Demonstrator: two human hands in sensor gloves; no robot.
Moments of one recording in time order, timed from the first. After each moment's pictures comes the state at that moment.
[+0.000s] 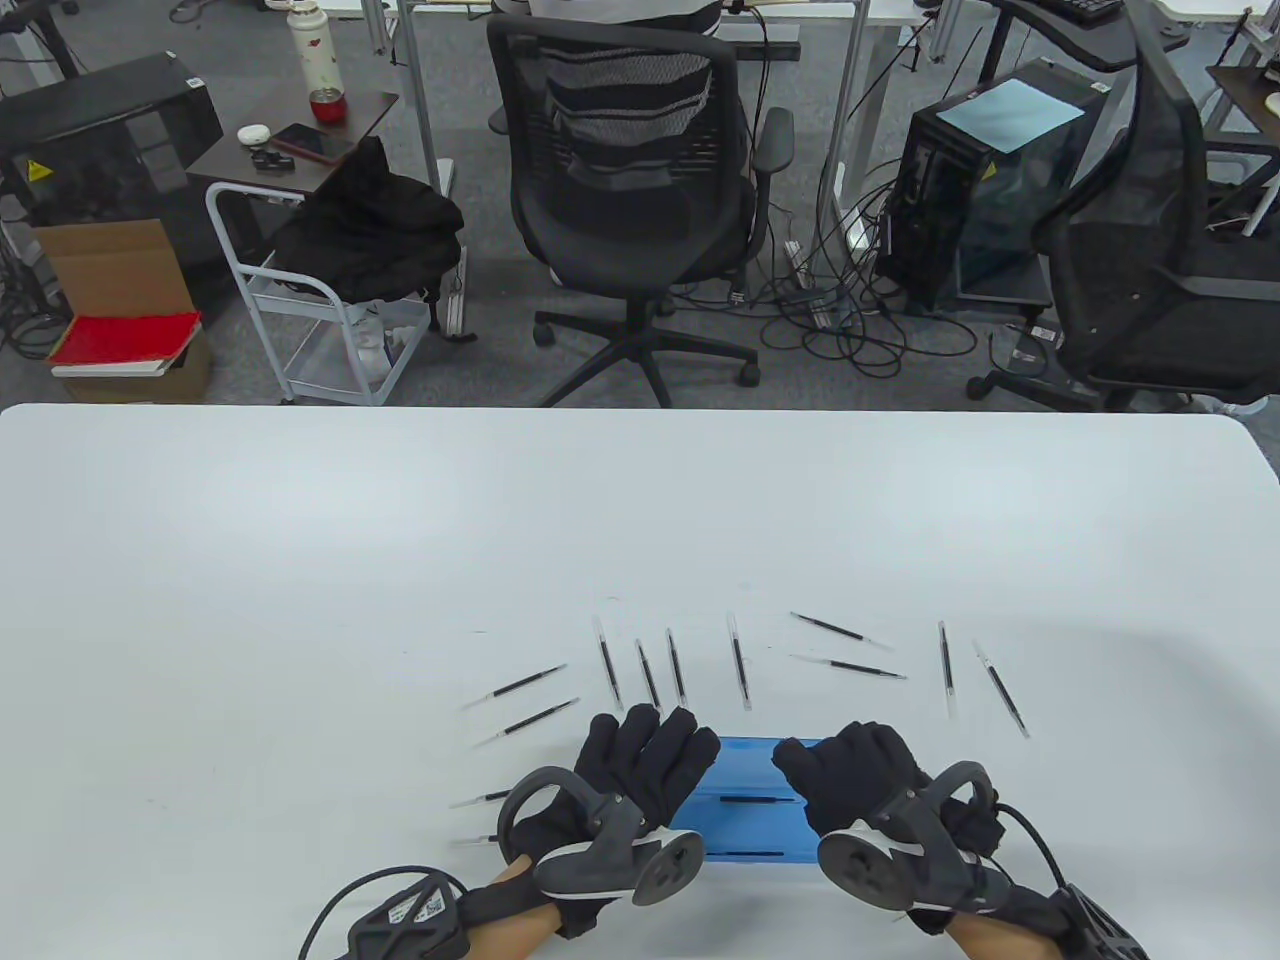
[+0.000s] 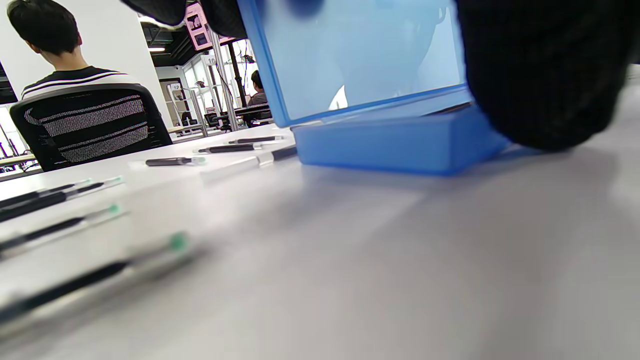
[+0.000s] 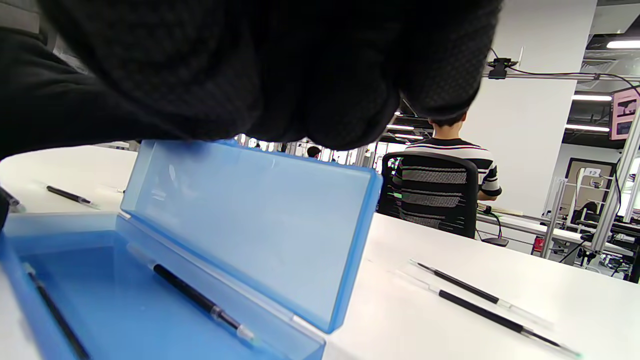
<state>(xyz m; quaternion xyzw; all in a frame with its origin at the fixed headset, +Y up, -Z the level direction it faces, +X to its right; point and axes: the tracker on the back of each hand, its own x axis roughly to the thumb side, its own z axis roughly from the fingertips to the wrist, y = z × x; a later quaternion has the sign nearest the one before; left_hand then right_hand) -0.042 -0.748 -0.263 0.02 -0.33 -0.11 0.94 0.169 -0.686 -0.252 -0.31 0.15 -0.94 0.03</state>
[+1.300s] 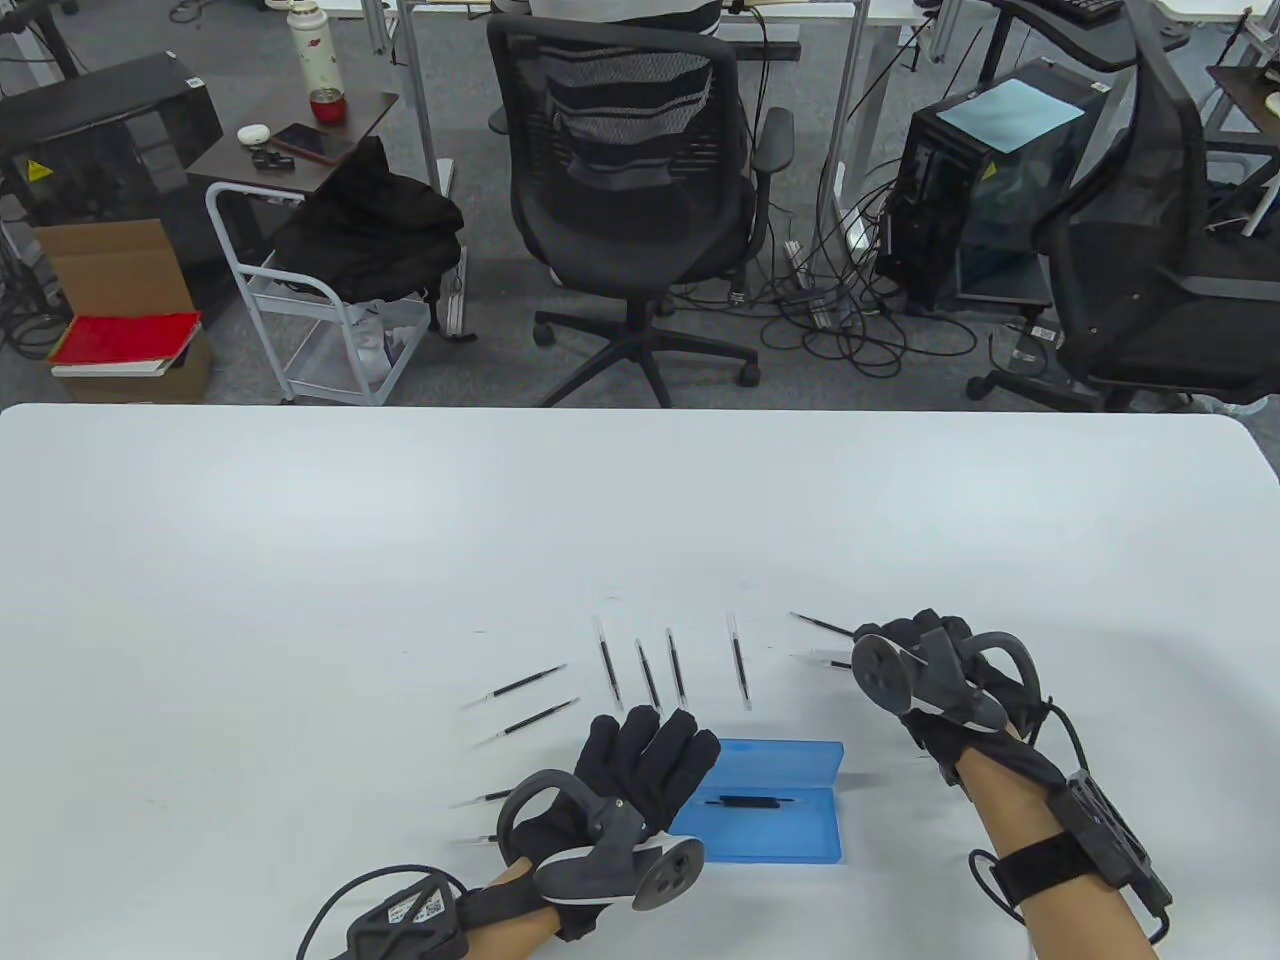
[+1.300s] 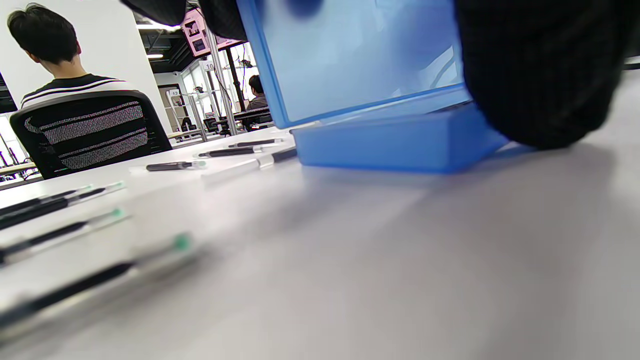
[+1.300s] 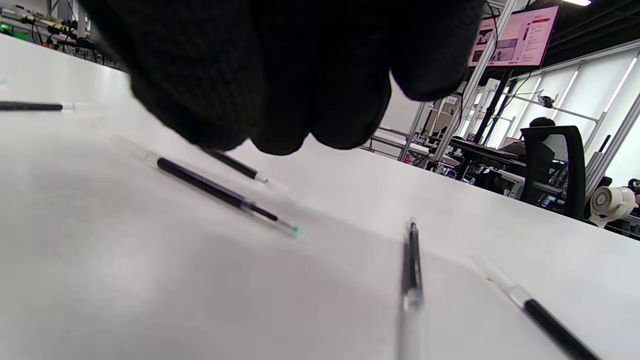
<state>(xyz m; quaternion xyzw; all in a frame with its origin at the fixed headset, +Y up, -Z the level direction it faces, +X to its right) -0.042 -0.748 -0.261 0.03 -0.33 -0.11 0.94 0.229 -0.728 -0.397 -0.13 0.03 -0.98 0.13</state>
